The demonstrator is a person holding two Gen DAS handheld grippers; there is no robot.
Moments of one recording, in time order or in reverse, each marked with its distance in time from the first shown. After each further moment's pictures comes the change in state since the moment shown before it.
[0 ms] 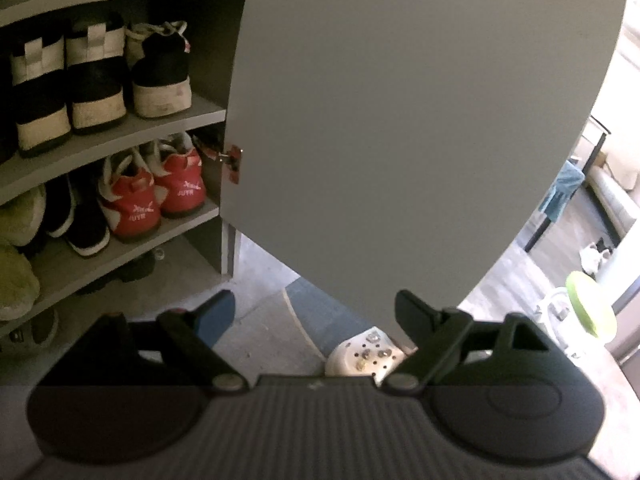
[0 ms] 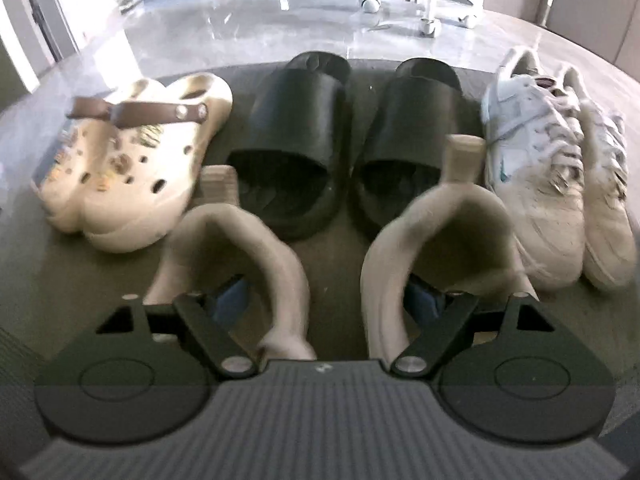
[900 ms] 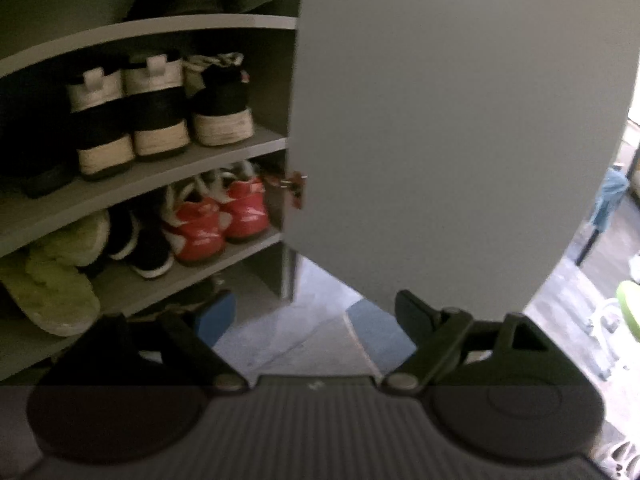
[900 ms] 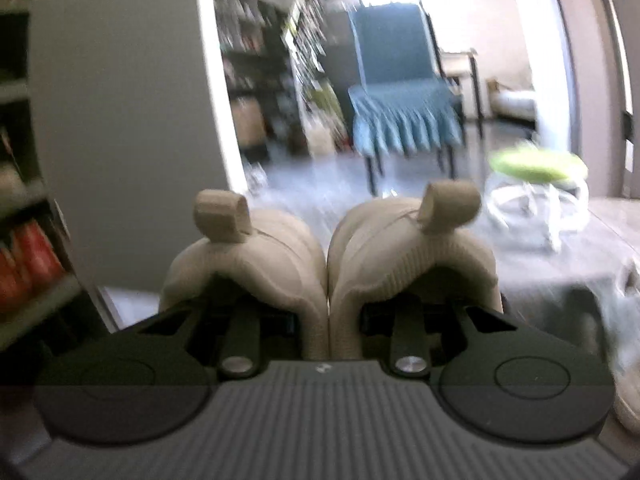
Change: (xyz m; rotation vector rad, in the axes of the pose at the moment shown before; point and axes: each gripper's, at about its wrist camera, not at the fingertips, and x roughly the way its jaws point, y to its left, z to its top) left arm -0.010 0.028 0.002 -0.001 -0.065 0.211; right arm -0.144 0.117 0.033 -0.044 -0.727 0.407
